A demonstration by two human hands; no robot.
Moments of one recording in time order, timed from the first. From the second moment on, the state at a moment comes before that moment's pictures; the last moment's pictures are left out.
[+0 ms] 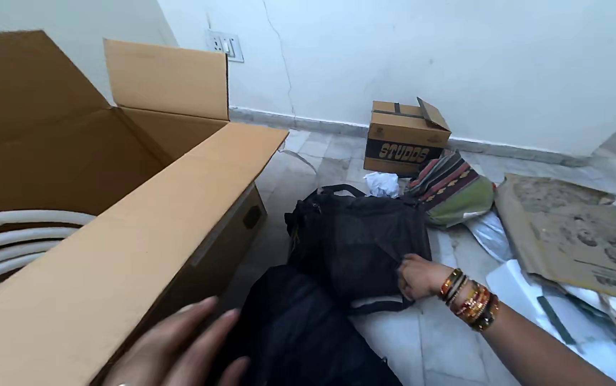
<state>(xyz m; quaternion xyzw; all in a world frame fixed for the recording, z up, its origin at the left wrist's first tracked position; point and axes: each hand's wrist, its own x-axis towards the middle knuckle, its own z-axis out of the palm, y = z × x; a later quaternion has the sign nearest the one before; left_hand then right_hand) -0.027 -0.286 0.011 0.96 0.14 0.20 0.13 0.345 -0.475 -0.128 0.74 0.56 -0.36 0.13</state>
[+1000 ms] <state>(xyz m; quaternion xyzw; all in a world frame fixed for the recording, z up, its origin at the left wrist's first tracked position) 0.202 -0.212 -0.120 0.88 0.32 0.21 0.28 0.369 -0.324 -0.147 0.73 0.54 0.07 -0.40</state>
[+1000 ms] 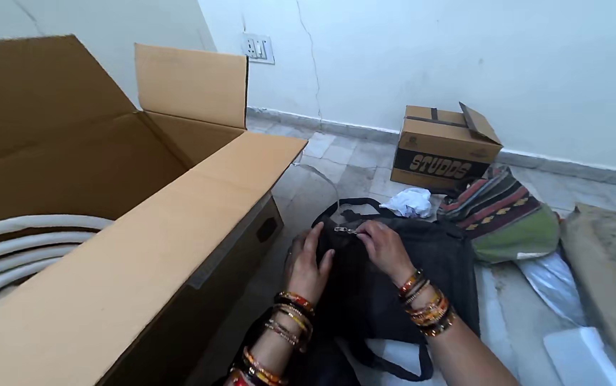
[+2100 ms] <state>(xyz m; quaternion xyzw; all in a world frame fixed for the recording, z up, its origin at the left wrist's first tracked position) 0.199 -0.199 -0.105 0.96 0.20 0.18 0.12 0.457 -0.586 -0.126 0.78 0.55 0.24 -0.20</state>
